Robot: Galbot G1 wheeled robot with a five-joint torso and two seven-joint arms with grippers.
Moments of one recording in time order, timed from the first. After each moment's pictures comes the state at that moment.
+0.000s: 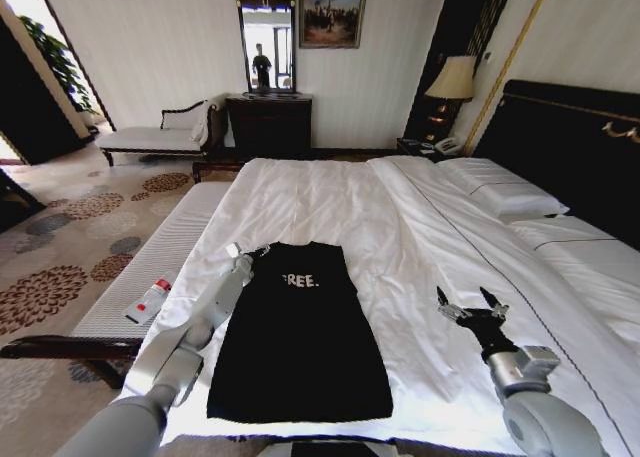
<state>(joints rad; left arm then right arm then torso) 0.29 -1.38 -0.07 -0.58 -1.03 0.21 -0.06 -1.82 1.08 0.91 2.24 0.50 -0.09 0.14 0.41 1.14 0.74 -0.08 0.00</state>
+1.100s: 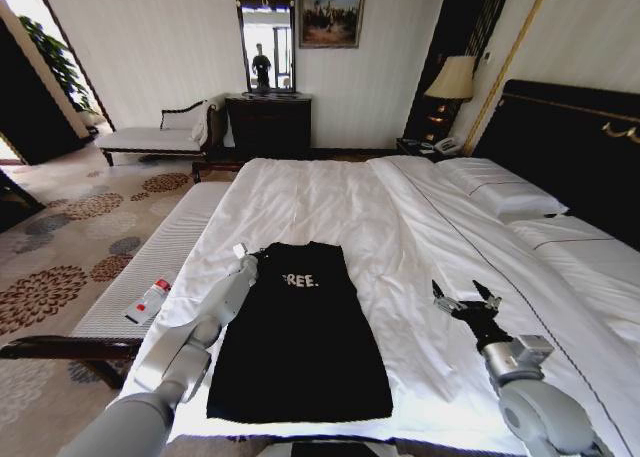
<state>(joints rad) 0.30 -1.38 -0.07 -0.59 -0.95 0.18 -0.08 -1.71 0.98 0.83 2.21 0.62 -0.14 0.18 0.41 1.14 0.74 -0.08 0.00</state>
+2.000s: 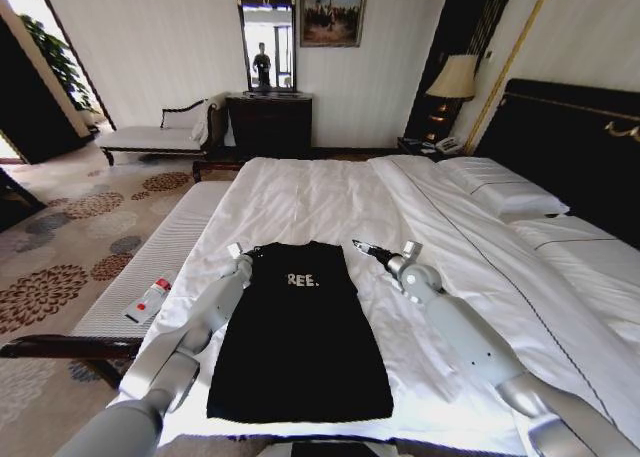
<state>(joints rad) 0.32 -1.34 -0.01 -0.66 -0.96 0.16 -0.10 -0.53 1.02 -0.05 1.24 1.24 -0.27 0.07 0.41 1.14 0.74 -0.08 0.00</state>
